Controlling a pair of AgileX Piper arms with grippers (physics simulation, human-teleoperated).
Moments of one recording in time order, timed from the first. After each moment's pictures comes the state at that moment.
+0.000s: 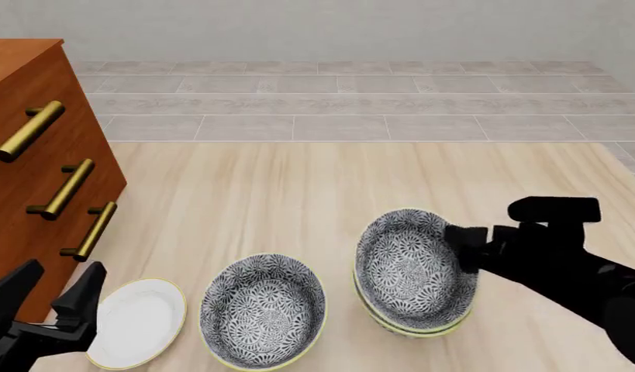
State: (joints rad) left arm -0.07 0.35 0.00 -0.19 -0.03; right arm 0.29 1.02 -0.43 0.02 0.25
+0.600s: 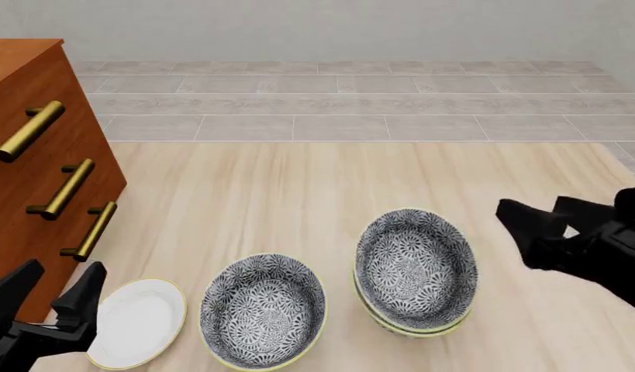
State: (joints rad) left arm -0.07 0.35 0.00 -0.19 -0.03; right arm 0.28 0.62 -0.50 0.27 0.20
